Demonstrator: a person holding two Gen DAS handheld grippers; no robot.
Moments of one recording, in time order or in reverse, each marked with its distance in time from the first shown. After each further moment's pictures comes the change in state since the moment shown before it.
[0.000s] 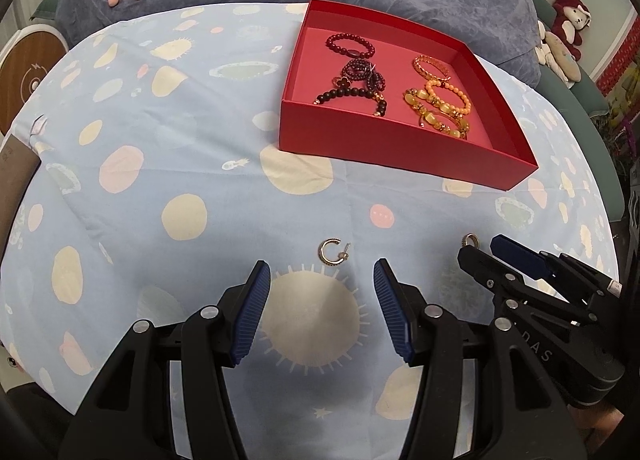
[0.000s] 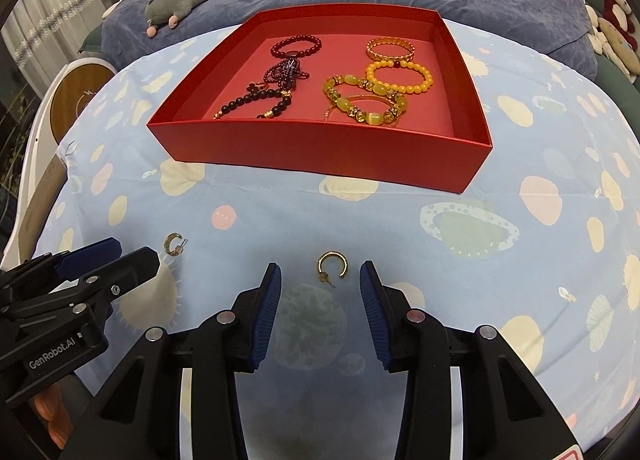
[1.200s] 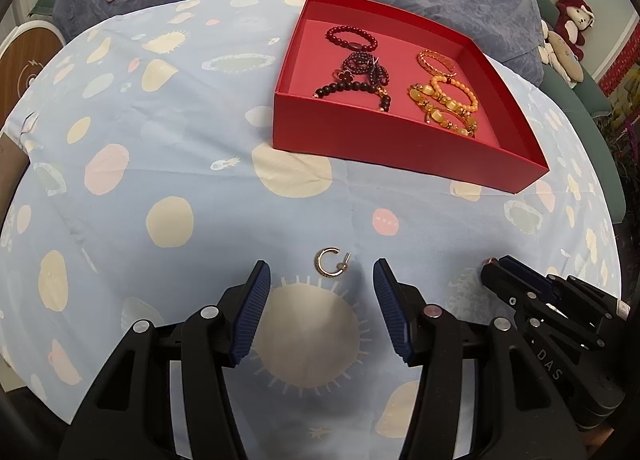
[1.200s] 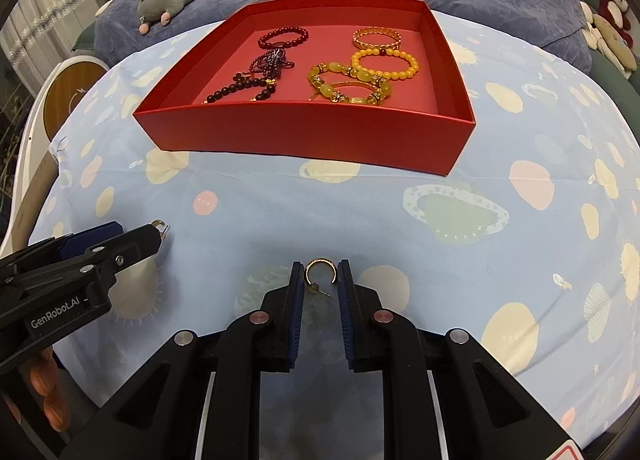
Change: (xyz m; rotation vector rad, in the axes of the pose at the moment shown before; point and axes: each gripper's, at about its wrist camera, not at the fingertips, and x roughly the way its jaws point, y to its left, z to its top) left arm 0.015 -0.002 0.005 -0.006 0.010 -0.004; right arm -0.004 -0.014 -0.013 0.022 0.005 -0.020
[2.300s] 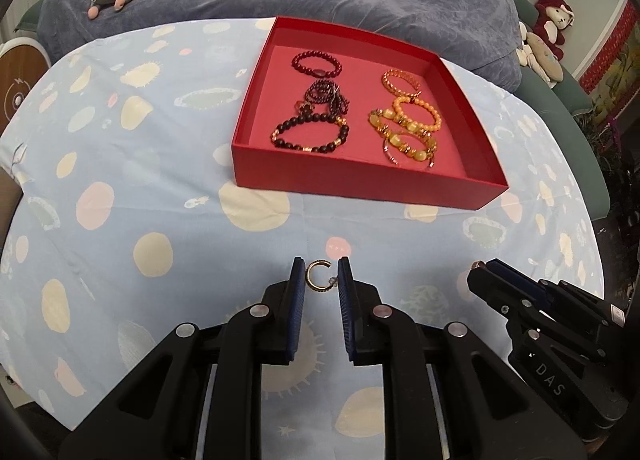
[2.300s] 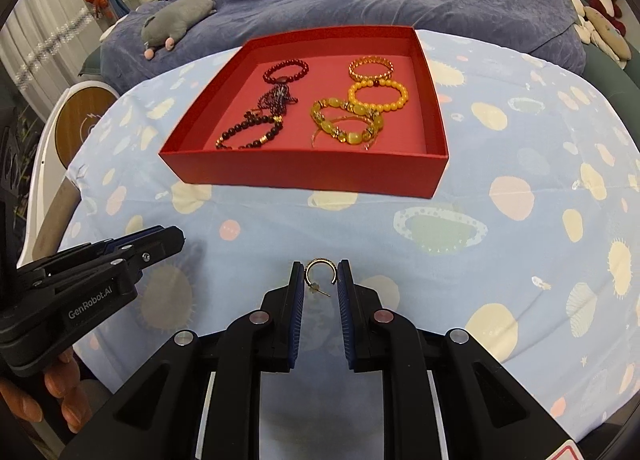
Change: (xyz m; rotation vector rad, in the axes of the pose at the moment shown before) left arm -0.027 -0.023 0.020 0.038 -0.041 -0.058; right arm -0.040 0.000 0.018 0.039 -0.074 0.051
